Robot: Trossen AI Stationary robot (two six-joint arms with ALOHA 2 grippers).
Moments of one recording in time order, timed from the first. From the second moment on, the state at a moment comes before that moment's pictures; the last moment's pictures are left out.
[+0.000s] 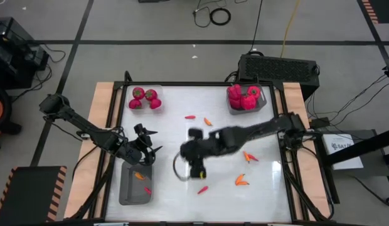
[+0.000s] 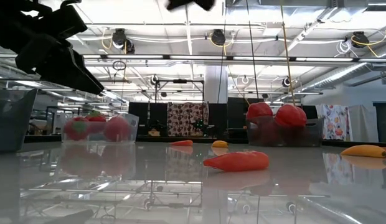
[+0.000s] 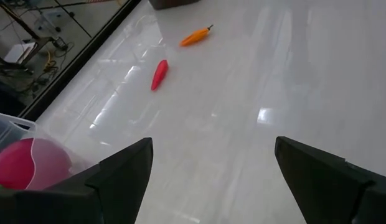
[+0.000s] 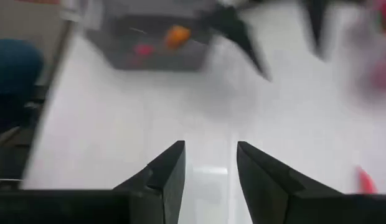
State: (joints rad) left arm -0.51 1.05 0.43 -0.23 -0.80 -0.41; right arm 0.24 1.96 1.94 -0.86 0.13 0.16
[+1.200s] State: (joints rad) left arm -0.51 1.05 0.43 -0.22 -0.79 -0.42; right arm -0.21 2.25 1.94 -1.20 0.08 0.40
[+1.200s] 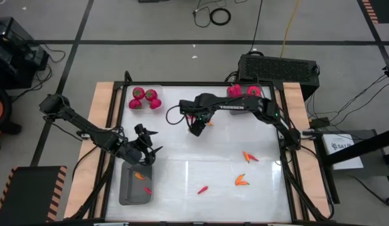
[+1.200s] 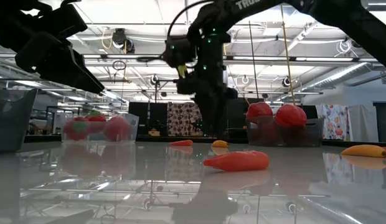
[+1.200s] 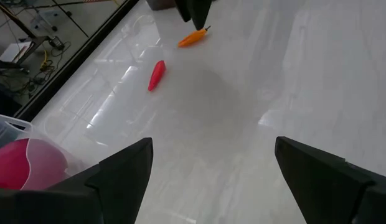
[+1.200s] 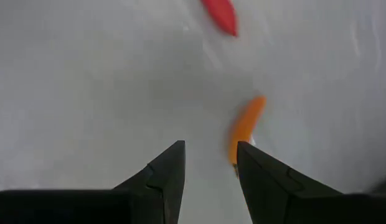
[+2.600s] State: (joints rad) left arm -0.51 1.05 0.43 -0.23 -0.73 -0.44; right arm -0.23 2.27 1.73 -1.06 0.13 0.59
